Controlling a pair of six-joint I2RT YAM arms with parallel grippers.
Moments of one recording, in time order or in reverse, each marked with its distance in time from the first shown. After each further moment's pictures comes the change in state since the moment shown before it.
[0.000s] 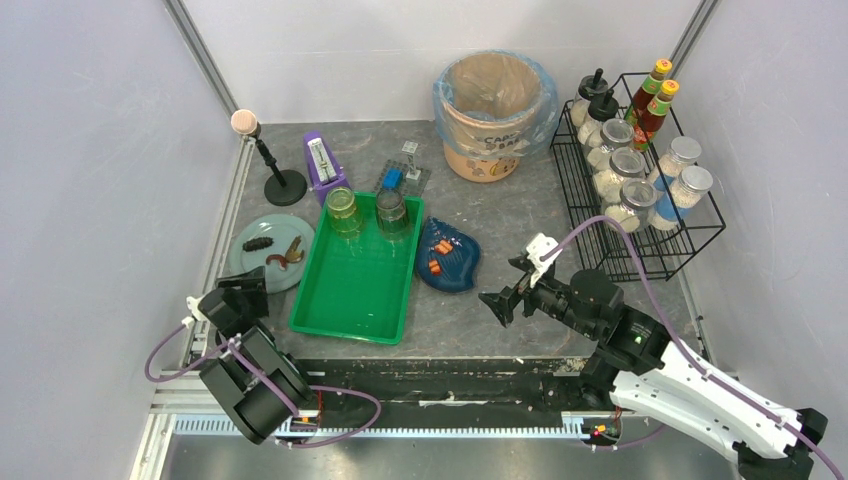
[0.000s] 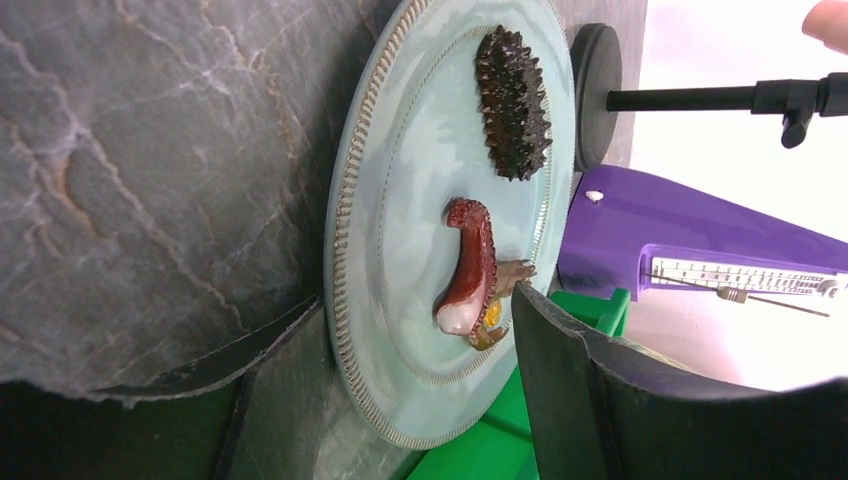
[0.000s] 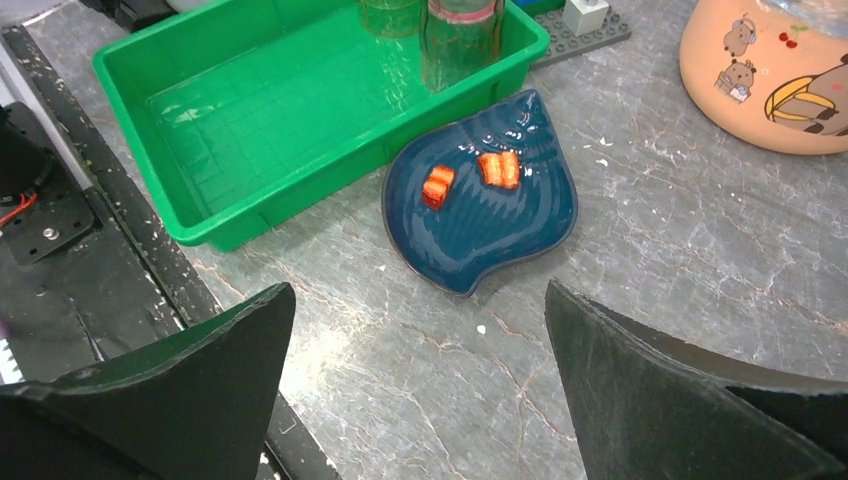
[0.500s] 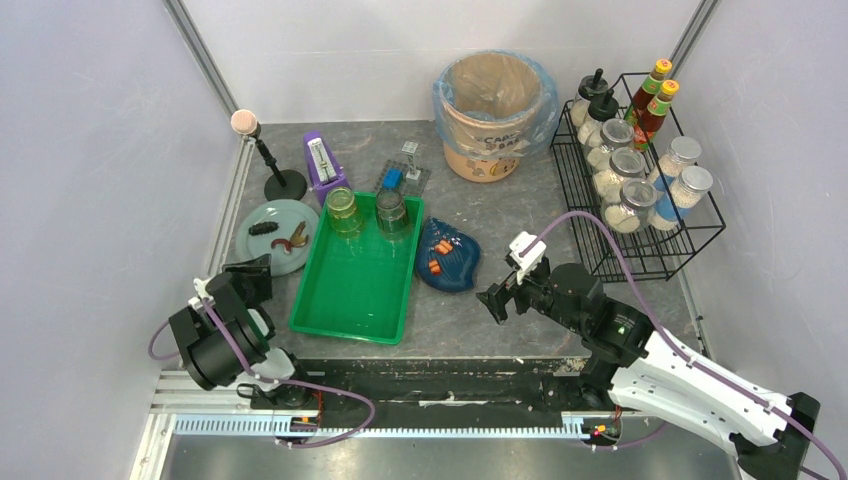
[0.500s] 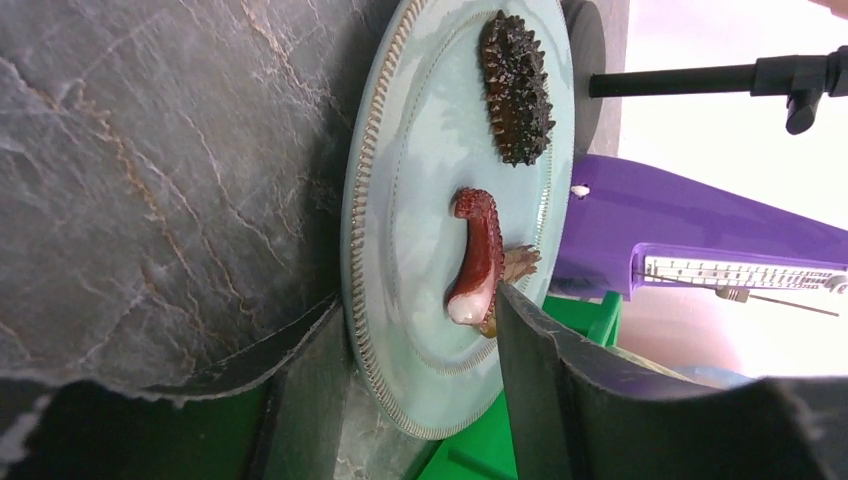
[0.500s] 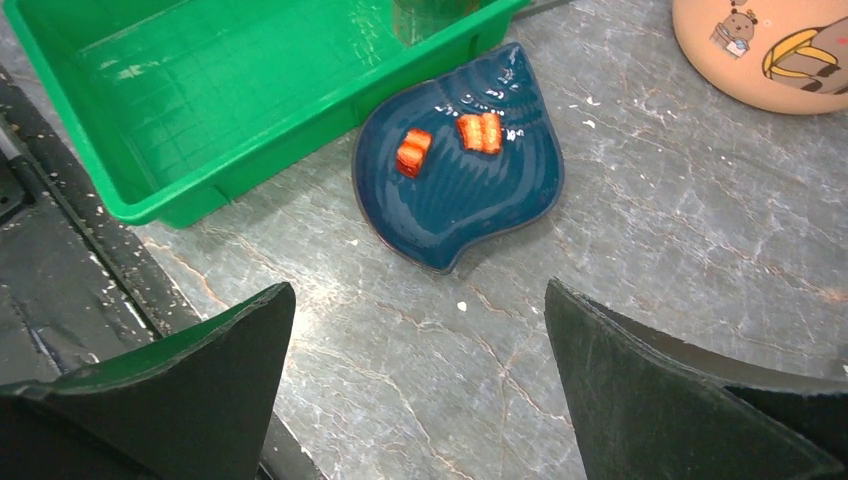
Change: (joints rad) left arm -0.135 0.316 0.069 0.291 -0.050 -0.048; right arm 0.003 0.093 -0.001 -0.002 0.047 -0.021
